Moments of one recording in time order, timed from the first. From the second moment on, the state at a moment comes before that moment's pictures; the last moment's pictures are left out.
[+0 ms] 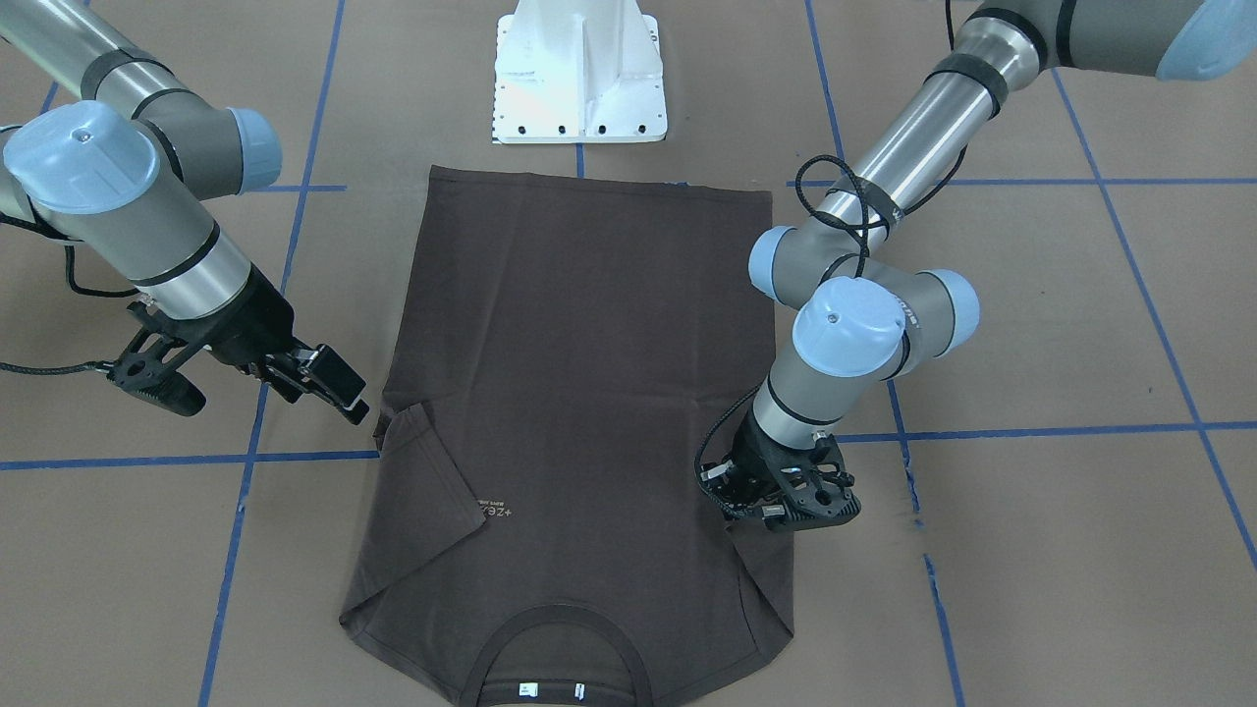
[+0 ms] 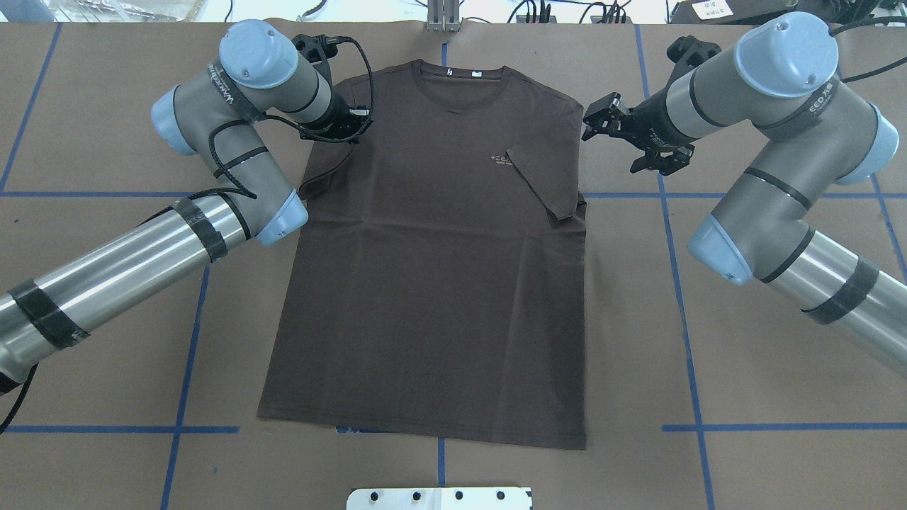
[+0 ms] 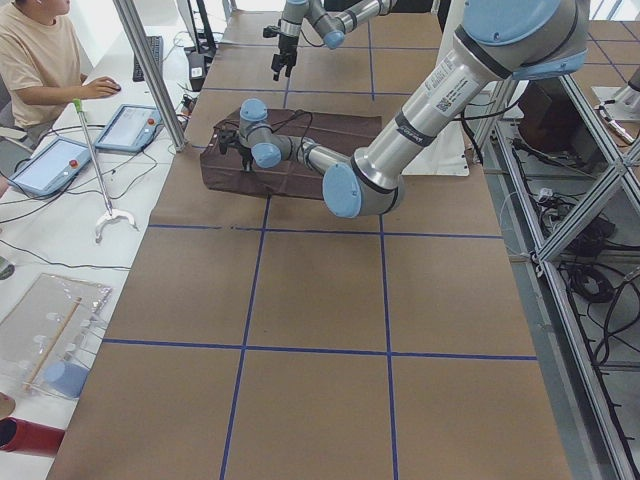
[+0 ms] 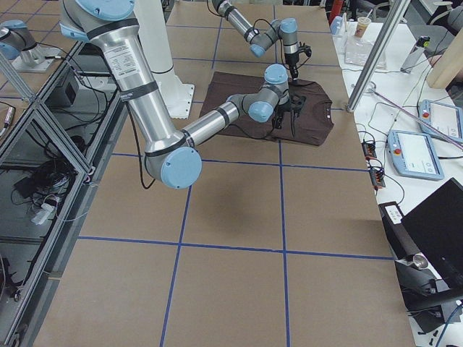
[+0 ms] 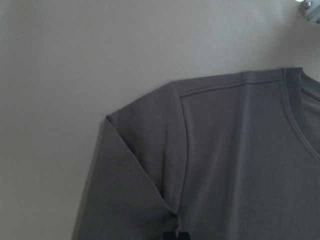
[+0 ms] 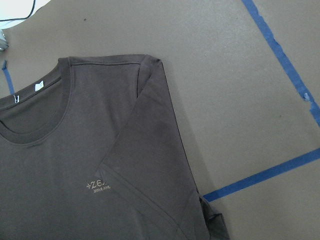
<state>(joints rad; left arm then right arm) -0.79 -2.42 -1.03 -2.23 -1.95 -1.25 0.88 -1.13 1.64 -1.10 2.06 1.54</state>
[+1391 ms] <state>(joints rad) -0.77 -2.46 -0.98 -2.25 -1.88 -1.28 0.88 -1.14 1.64 -1.10 2.06 1.54</state>
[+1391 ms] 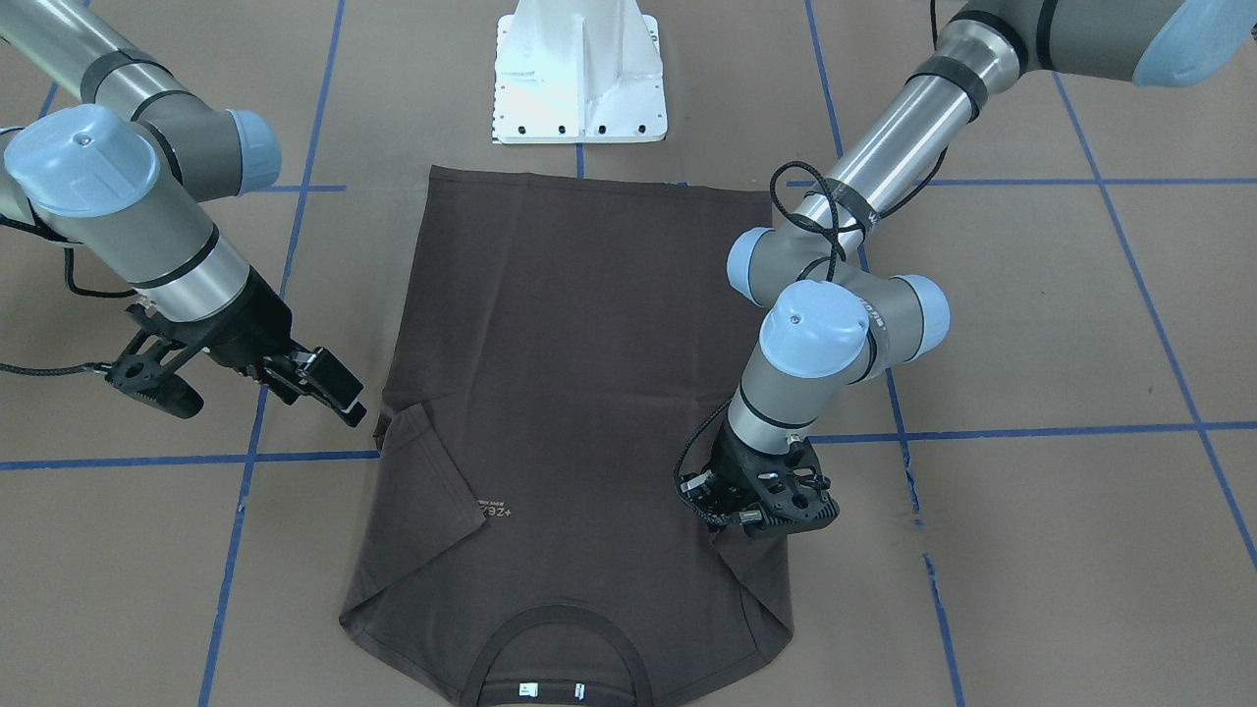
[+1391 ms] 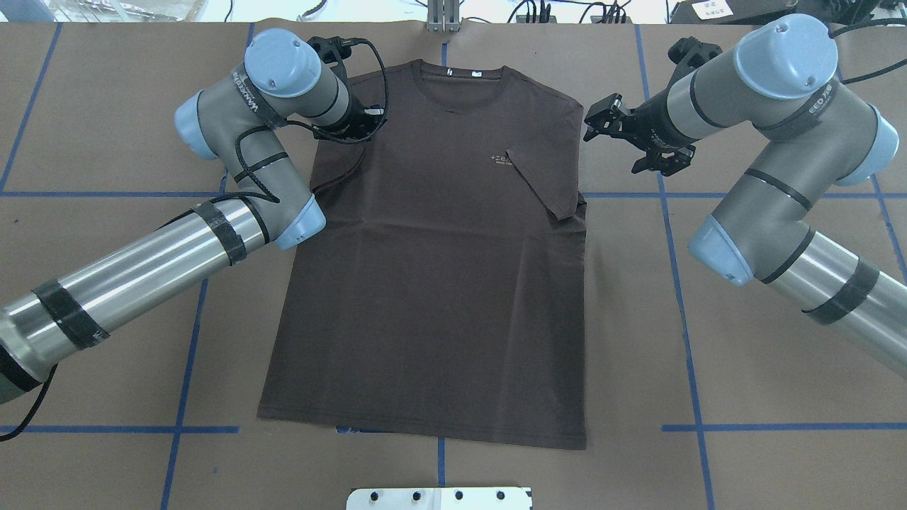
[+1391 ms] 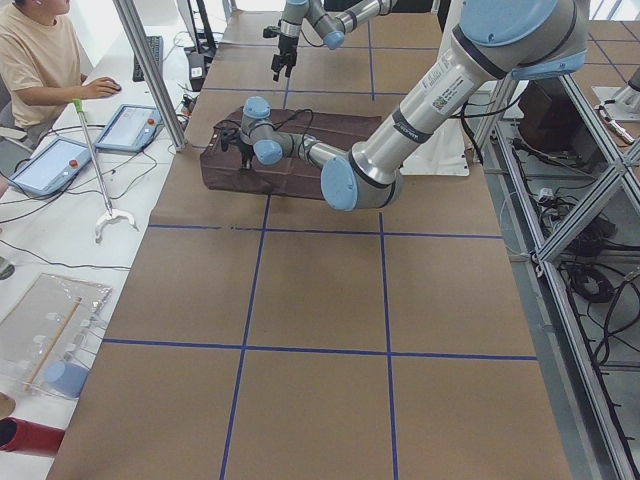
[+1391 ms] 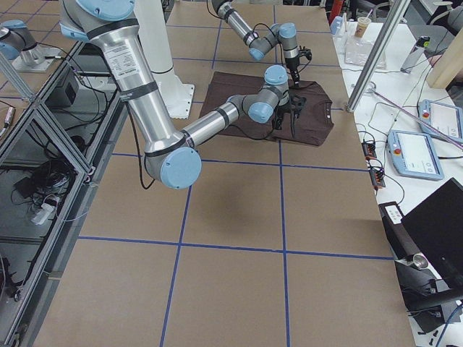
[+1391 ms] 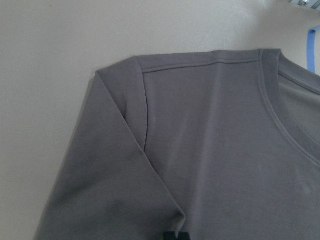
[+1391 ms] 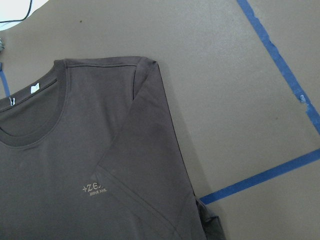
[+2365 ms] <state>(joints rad) -0.70 -2.28 -1.37 -2.26 -1.88 -1.39 0.66 -1.26 1.80 -1.12 1.91 1.64</state>
